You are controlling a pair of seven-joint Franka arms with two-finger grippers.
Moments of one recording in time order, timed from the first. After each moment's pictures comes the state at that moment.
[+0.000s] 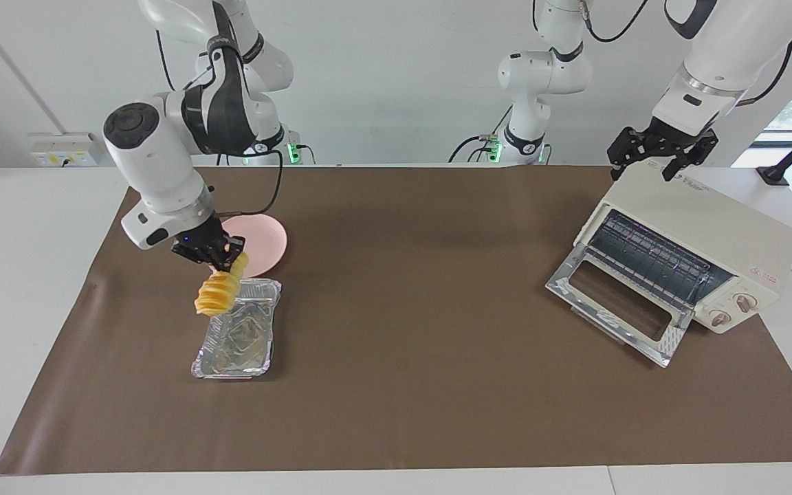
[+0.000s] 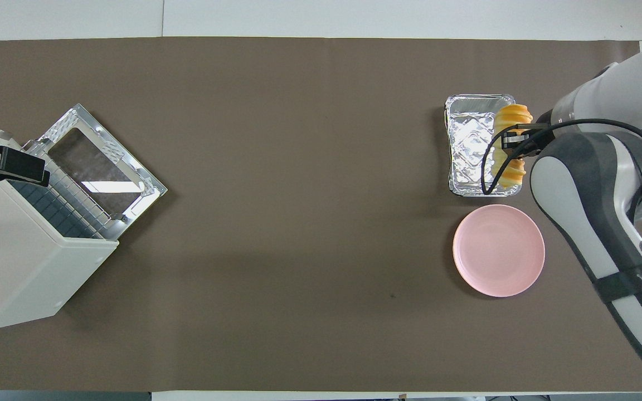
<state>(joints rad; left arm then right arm) -0.11 -0.01 0.02 -1.53 0.01 1.47 0.02 0.01 0.21 0.06 -1.76 0.02 2.00 0.07</state>
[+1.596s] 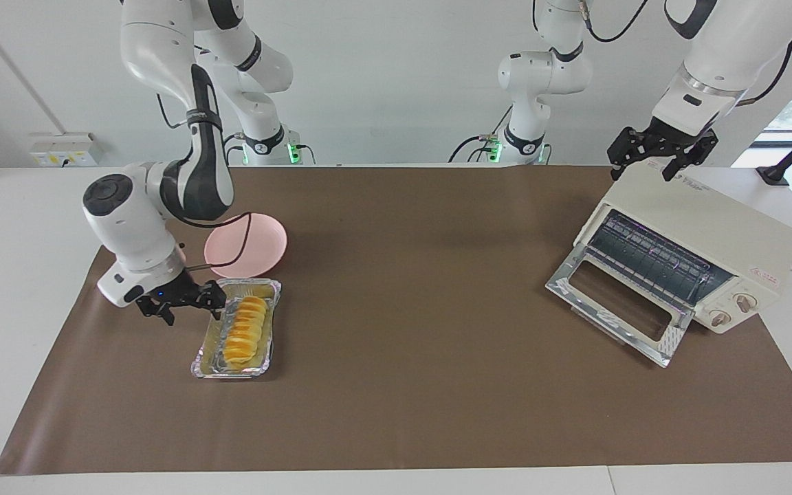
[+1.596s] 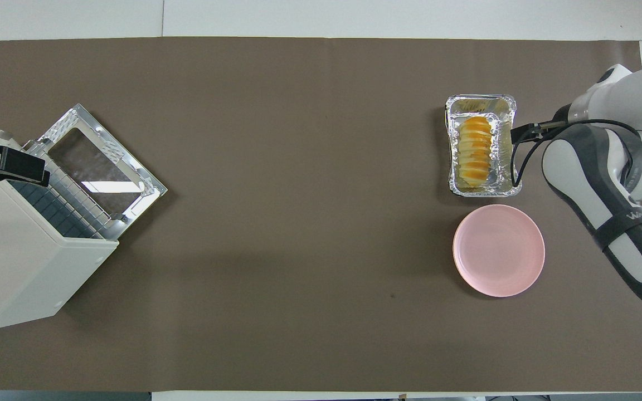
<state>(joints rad) -0.11 -0.01 0.02 -1.53 0.01 1.47 0.02 -0.14 0.35 0.05 -1.81 0.01 2.26 -0.18</state>
